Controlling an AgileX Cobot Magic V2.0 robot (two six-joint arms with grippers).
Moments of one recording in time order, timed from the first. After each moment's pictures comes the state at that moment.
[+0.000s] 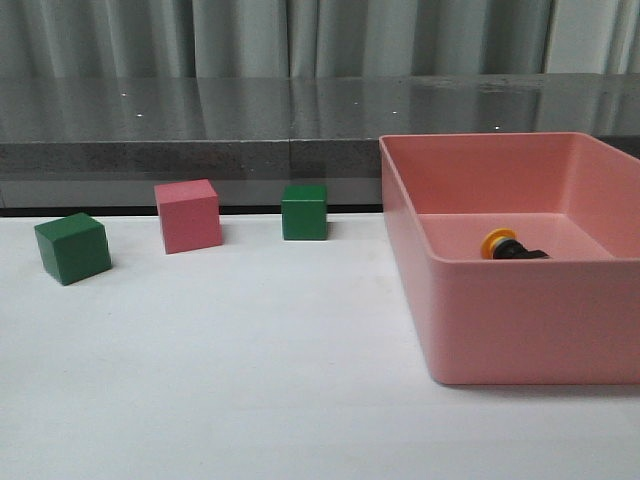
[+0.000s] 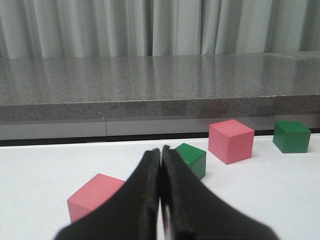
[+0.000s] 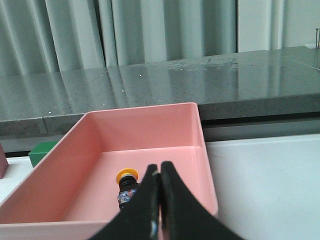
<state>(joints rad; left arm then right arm) -0.06 -0.01 0.00 0.08 0.07 -0.04 0.06 -0.01 0.02 0.08 0.00 0.04</state>
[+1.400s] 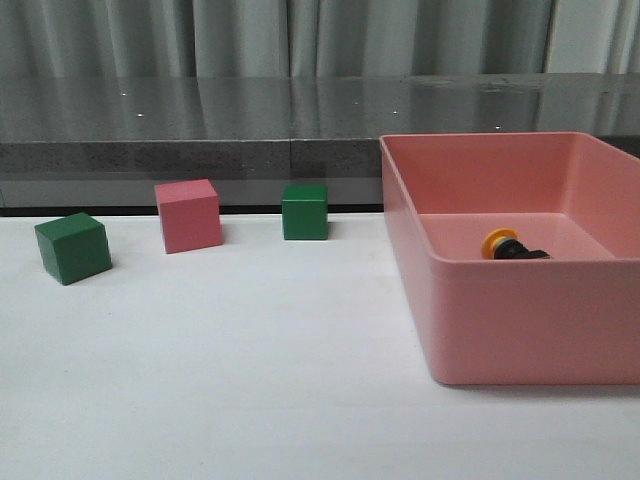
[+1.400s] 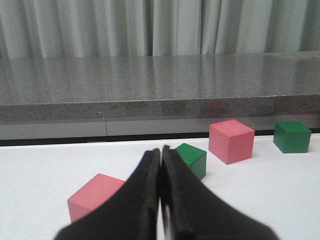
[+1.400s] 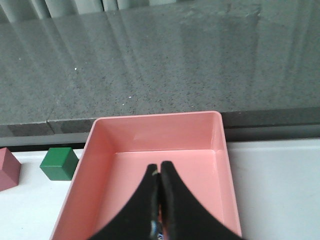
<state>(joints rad) -0.06 -0.01 0.00 0.08 0.07 -0.04 0.08 0.90 -0.82 0.09 0.30 0.06</state>
